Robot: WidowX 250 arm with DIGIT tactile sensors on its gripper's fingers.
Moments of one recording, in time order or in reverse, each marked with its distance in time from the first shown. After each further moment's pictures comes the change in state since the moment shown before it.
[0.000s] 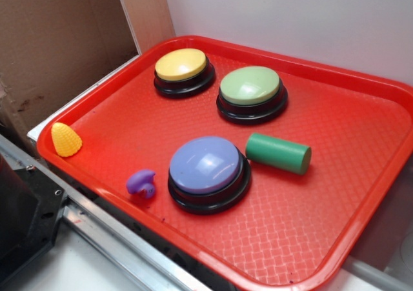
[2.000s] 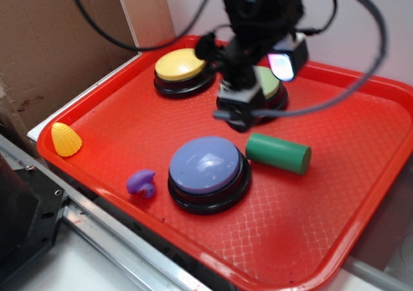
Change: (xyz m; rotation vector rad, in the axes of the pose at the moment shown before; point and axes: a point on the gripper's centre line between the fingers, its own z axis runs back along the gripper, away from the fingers) arm 0.111 -0.155 -0.173 -0.161 -0.067 -1.446
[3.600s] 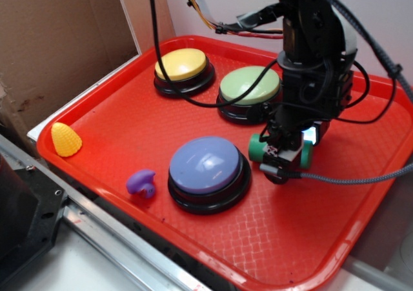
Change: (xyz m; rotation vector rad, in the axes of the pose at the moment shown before) arm 0.002 0.008 -0.072 -0.085 0.165 0.039
